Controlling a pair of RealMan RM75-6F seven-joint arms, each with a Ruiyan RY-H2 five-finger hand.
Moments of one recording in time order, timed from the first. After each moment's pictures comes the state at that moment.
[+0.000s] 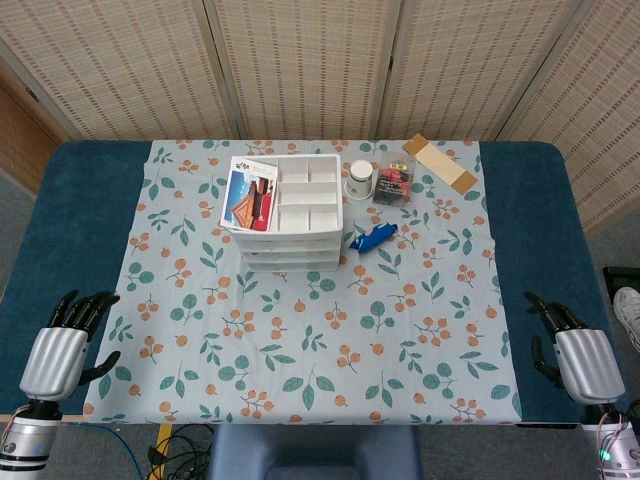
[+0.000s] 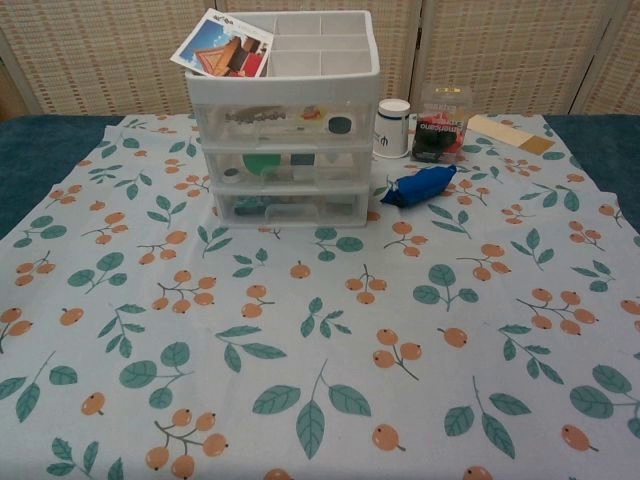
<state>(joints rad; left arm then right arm) -0.16 -1.14 -0.05 -1.78 1.55 1.47 0.20 0.12 -1.10 -0.04 -1.71 -1.53 1.58 -0.05</state>
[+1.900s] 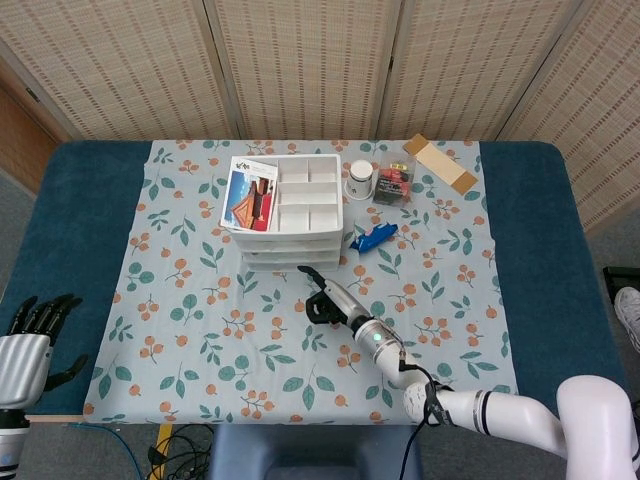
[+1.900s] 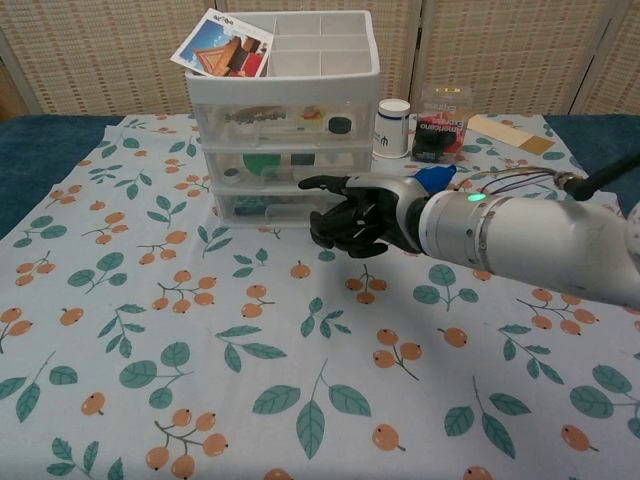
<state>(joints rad) -0.11 -1.08 -0.05 -1.74 1.52 1.52 0.12 0.84 -1.74 0.37 -1.46 -0.78 0.63 0.25</state>
